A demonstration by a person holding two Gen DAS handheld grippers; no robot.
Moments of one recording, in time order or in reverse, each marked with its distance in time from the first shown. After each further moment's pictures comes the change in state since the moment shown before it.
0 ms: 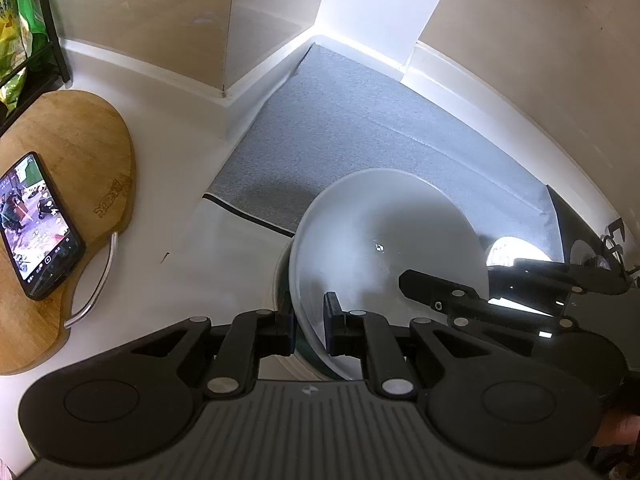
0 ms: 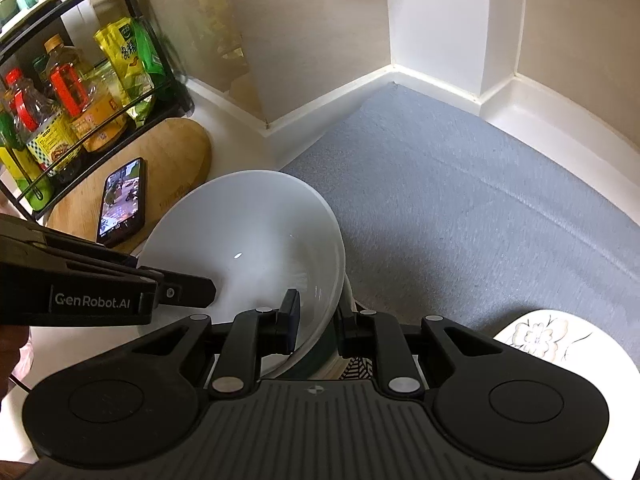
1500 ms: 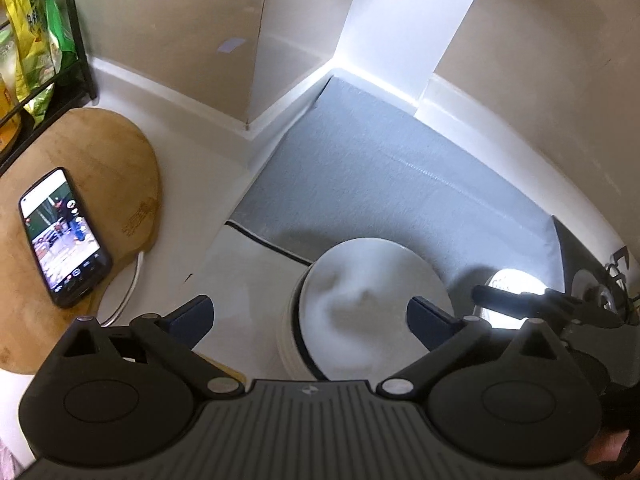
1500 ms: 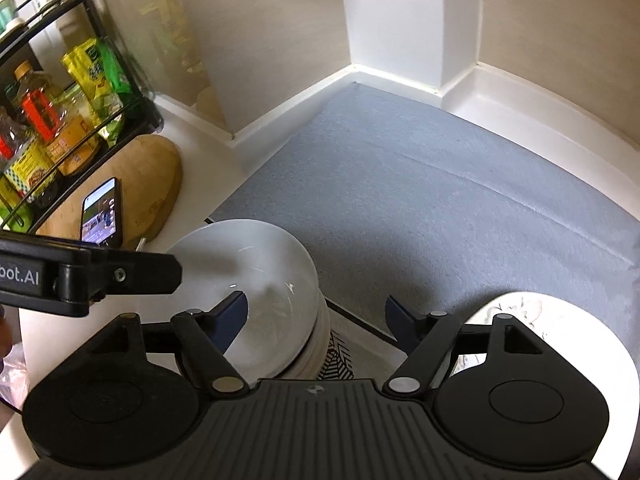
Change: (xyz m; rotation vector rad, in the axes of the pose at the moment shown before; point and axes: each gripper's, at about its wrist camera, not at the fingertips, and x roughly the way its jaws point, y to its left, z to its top) left arm -0.027 0.005 0.011 -0.036 -0.059 0.049; right arm -0.011 -0.012 -0.002 0.102 -0.011 -0.061
